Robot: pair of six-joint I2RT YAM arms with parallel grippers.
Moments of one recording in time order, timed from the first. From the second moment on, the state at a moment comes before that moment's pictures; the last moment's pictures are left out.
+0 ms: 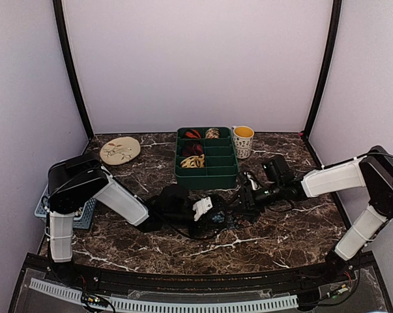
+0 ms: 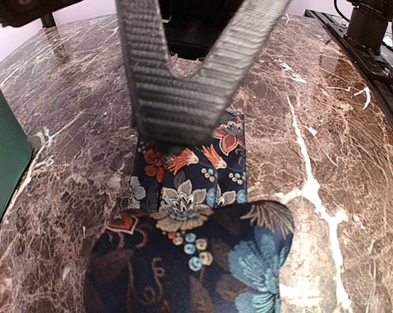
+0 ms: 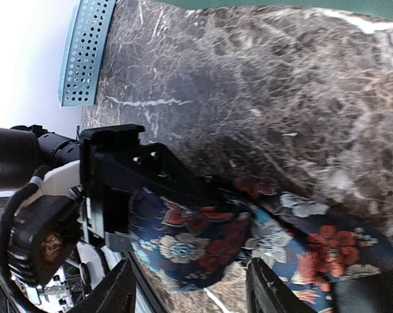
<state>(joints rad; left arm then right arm) -0.99 2.06 0.90 0.65 0.31 0.23 0.60 1.59 0.71 0.03 -0.73 0.61</state>
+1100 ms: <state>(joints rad) -0.98 2.06 0.90 0.65 0.29 0.24 0.67 1.70 0.74 0.12 -0.73 0.66</state>
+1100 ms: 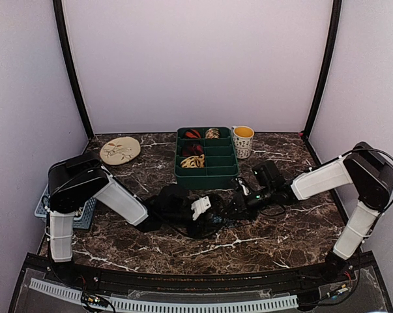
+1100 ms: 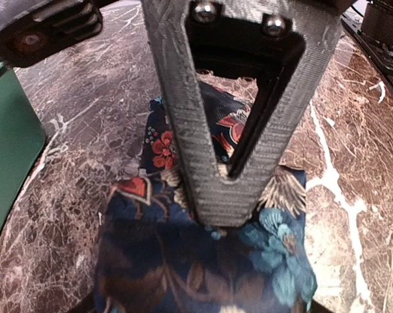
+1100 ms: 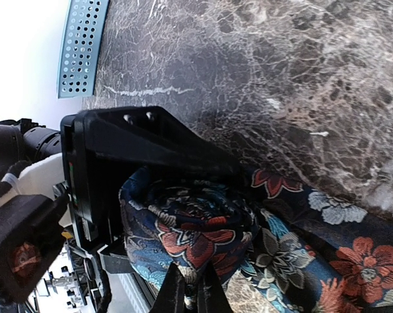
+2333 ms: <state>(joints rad) -0.96 2.25 1.03 0.87 0.46 0.12 0.54 1.75 0.68 0.11 -0.80 0.57</state>
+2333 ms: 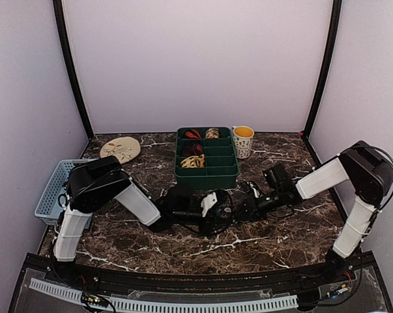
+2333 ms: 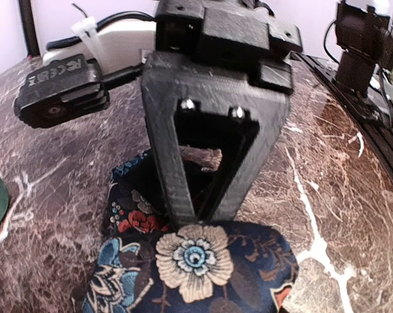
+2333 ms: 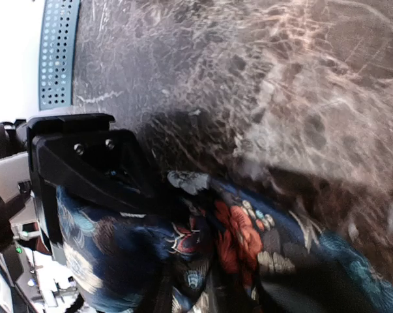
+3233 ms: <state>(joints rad) -0.96 2.25 1.04 0.84 0.48 0.12 0.59 1.60 0.75 -0.03 -0.74 0.58</state>
